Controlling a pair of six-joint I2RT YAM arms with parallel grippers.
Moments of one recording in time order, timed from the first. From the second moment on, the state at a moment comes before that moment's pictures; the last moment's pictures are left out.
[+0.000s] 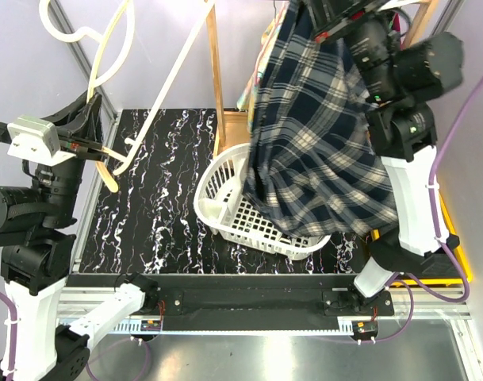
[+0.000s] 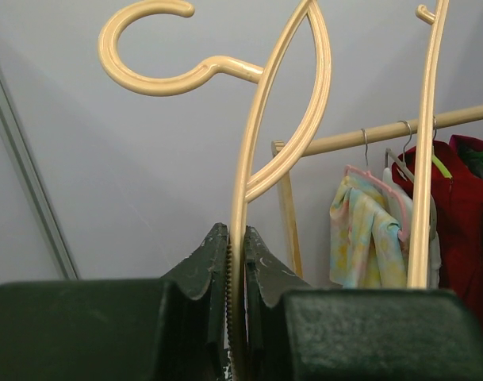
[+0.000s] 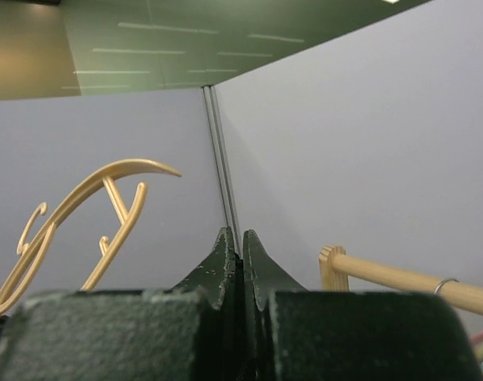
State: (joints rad) left arm -0.39 0.81 1.59 -0.24 -0.05 0.23; right arm 0.55 1.67 2.53 -0.12 -0.13 0.31
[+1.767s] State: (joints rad) left arm -0.46 1.02 1.48 -0.55 -0.33 0.52; right arm 0.74 1.05 1.07 -0.66 0.20 0.76
